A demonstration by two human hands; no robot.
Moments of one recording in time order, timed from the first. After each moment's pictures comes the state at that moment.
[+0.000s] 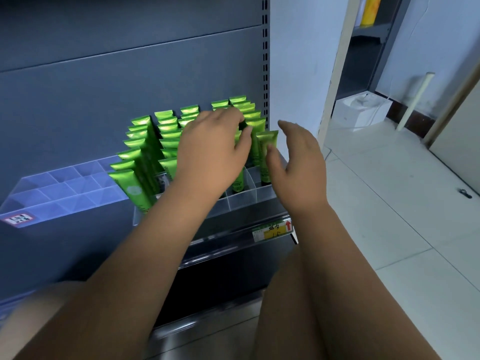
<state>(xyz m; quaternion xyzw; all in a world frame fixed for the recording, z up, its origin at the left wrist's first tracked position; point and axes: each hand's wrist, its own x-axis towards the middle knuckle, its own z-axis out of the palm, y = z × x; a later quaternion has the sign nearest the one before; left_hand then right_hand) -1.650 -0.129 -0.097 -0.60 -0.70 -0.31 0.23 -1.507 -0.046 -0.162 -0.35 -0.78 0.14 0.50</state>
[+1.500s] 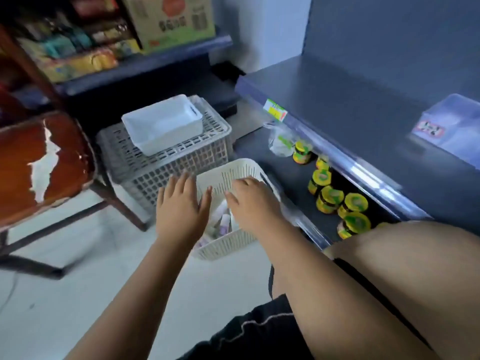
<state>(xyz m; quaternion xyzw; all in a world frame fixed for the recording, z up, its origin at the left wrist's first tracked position) -1.746 -0.793 -0.284 0.17 -0.98 -0.10 0.10 -1.811 -0.632 -0.281 0.22 -0.96 0.18 -0.03</state>
